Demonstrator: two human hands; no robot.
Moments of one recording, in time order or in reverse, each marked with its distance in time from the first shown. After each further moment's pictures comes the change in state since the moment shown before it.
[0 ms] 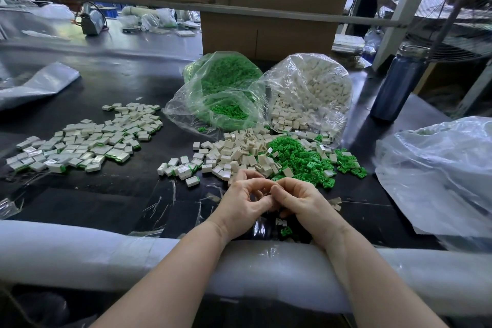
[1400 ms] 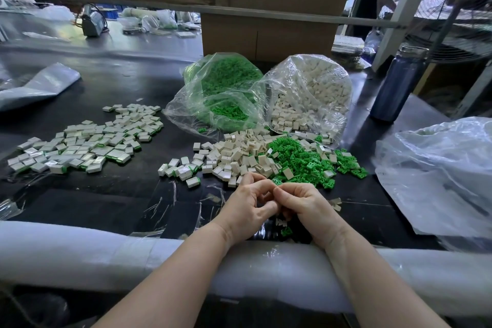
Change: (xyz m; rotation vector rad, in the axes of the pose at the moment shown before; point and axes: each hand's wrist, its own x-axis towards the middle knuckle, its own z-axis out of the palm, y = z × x) left_hand 0.001 -0.003 0.005 0.188 -0.065 0.079; right_hand 0.000 0.003 -0.002 0.116 -0.024 0.025
